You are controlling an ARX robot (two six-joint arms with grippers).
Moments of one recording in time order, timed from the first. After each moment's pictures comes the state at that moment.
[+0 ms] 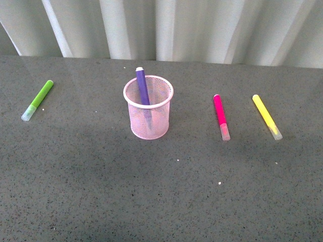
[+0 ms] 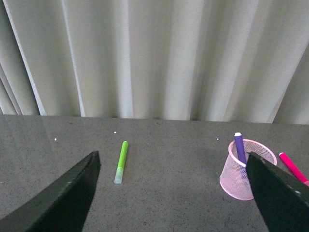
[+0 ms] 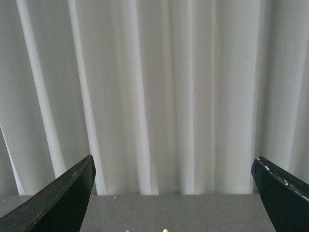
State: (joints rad) left arm 0.00 0.00 0.01 0.00 0.00 -0.01; right arm -0.02 0.03 0.02 0.34 -0.03 0.07
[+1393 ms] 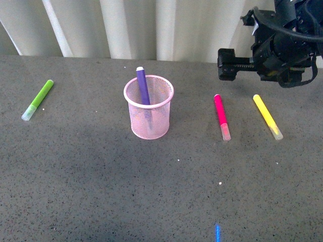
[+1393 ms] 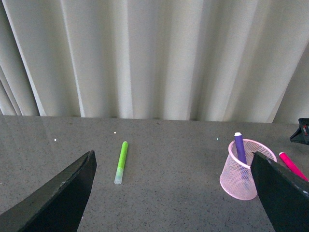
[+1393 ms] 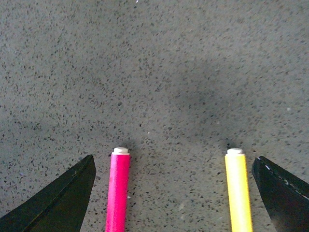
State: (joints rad) left arm 0.00 0.00 0.01 0.00 0.00 0.00; right arm 0.18 2.26 1.39 0.00 0.02 0.14
